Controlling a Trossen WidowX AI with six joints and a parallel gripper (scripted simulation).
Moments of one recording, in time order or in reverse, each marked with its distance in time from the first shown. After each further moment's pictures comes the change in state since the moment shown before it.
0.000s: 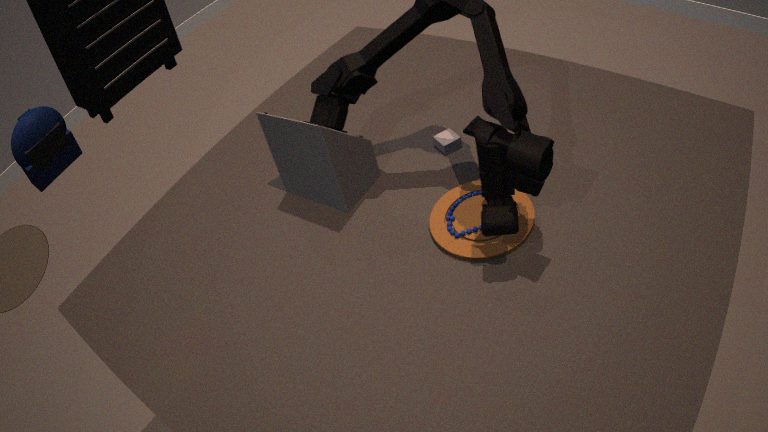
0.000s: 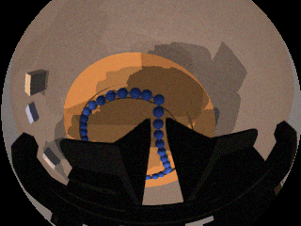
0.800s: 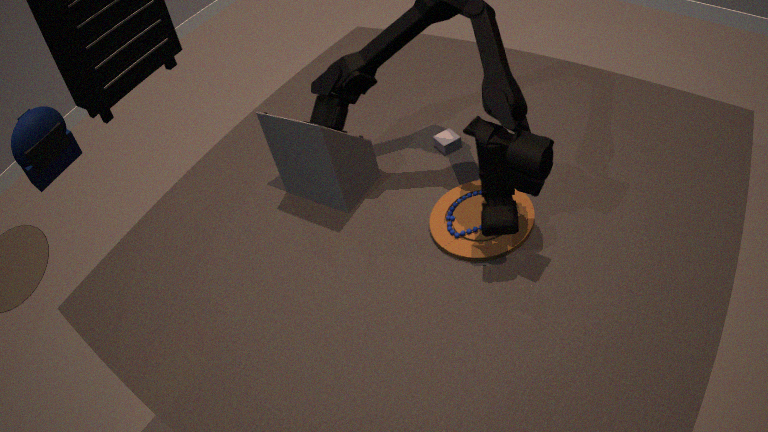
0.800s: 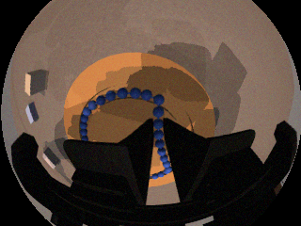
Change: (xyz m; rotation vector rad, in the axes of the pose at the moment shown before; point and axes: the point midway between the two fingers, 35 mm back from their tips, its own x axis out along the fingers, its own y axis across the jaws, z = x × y) arm 0.000 0.000 0.000 0.000 0.000 0.000
